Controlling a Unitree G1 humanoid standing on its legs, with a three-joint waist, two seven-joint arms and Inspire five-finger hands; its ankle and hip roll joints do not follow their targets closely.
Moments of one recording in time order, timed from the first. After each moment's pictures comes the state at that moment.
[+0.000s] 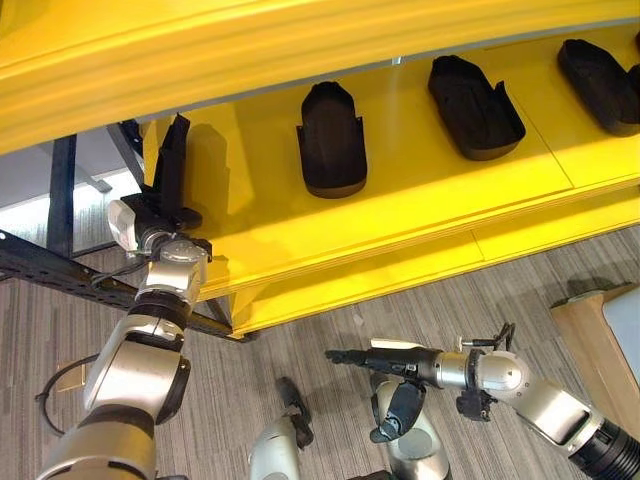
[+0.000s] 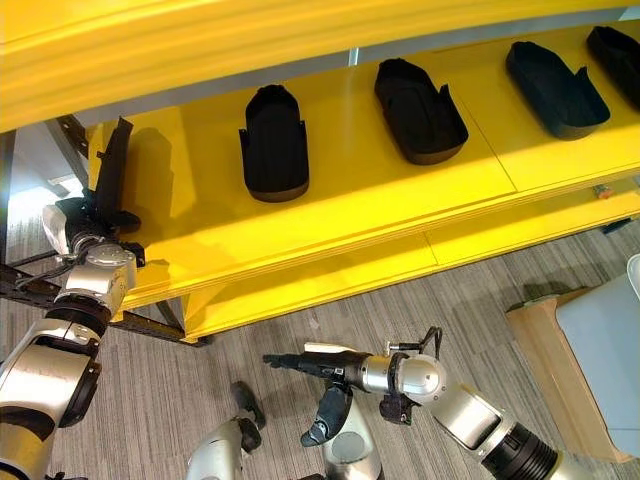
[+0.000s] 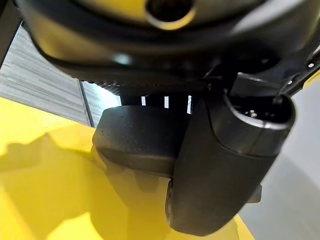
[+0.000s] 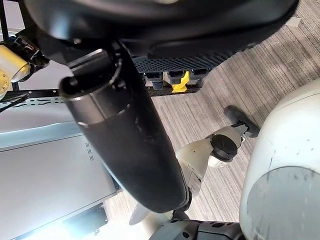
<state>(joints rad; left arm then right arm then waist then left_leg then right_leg) -0.92 0.57 -0.27 0.99 -0.42 0.20 0.72 -0.20 -0.83 0.61 -0.26 0.20 0.21 0.59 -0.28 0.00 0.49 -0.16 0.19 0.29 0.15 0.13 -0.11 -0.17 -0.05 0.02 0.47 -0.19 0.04</state>
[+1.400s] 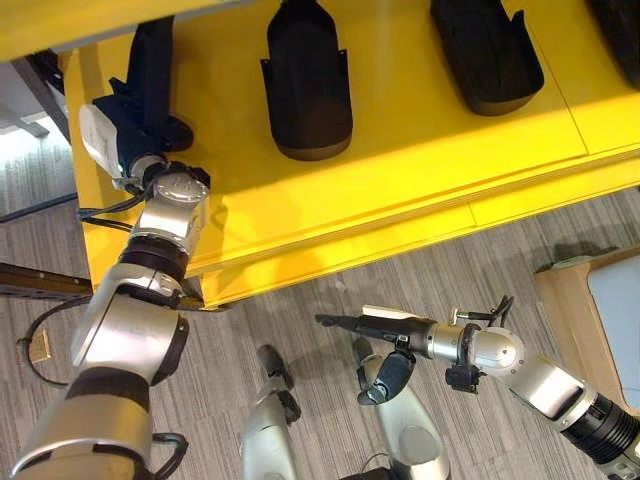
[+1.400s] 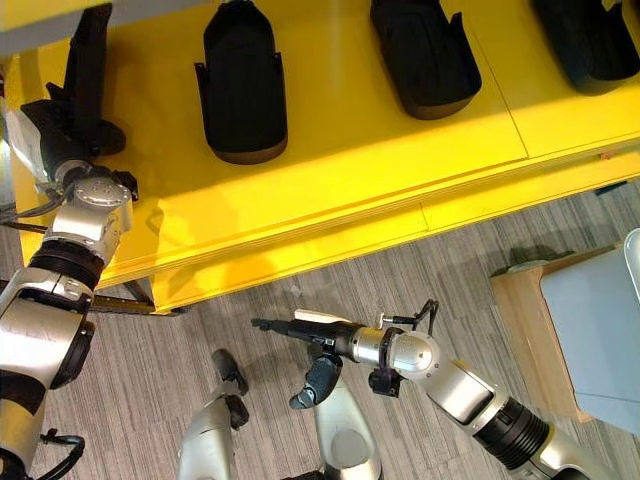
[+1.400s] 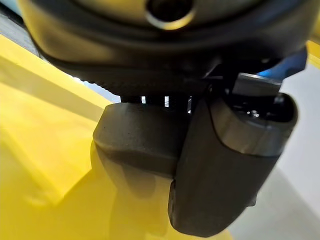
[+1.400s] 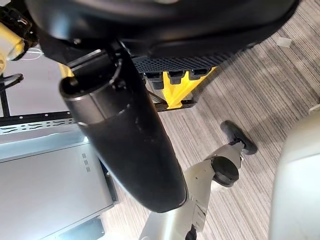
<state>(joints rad) -1.15 0.60 -0.39 0.99 -0.43 0.15 0.79 -0.33 -0.81 0.63 -0.26 0.20 0.17 0.49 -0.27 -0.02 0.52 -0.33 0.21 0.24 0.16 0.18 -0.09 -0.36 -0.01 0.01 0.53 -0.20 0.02</state>
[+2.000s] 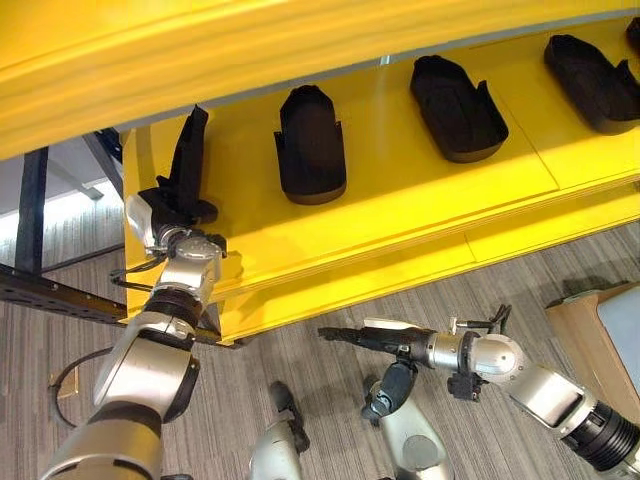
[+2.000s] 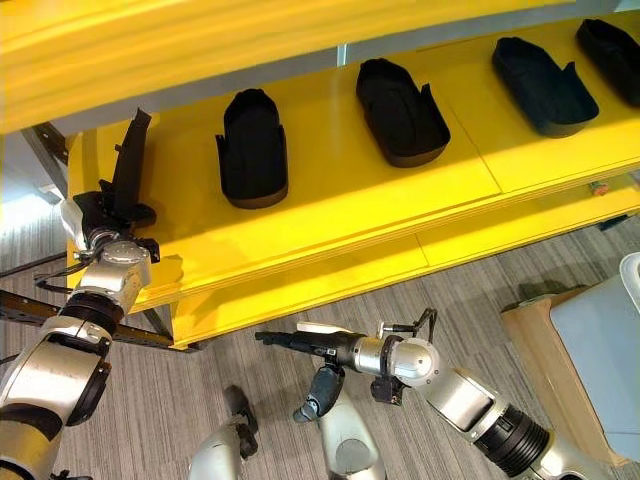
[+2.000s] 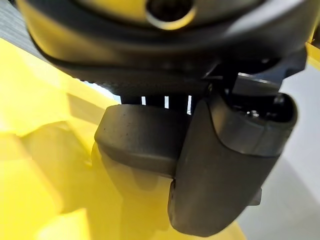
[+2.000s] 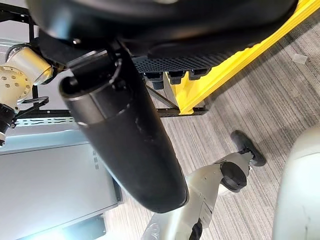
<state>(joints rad) -0.93 0.53 -0.31 0.98 -0.47 0.17 0.73 -0.29 -0.82 0.63 -0.26 0.20 0.21 0.54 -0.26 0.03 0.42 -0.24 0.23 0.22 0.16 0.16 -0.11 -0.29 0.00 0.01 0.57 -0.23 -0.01</state>
